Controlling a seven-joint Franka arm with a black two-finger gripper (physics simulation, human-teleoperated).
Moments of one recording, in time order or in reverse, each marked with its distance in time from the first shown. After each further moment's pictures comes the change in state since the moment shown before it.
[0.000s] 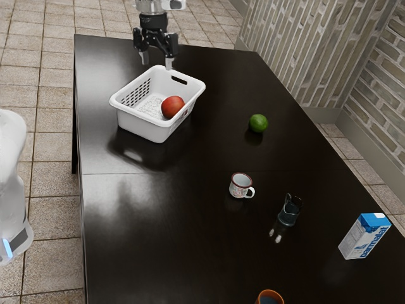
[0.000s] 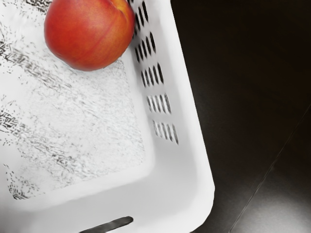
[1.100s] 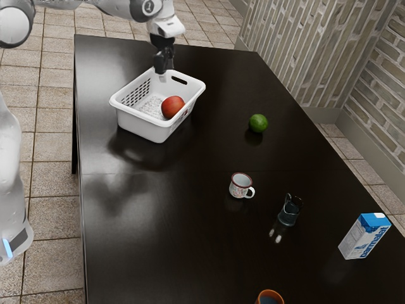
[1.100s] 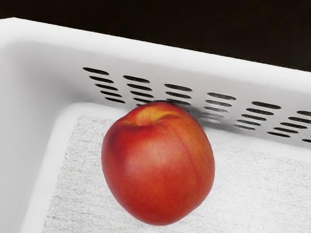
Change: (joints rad) arm 0.164 0.299 0.033 -0.005 -0.095 0.344 1.403
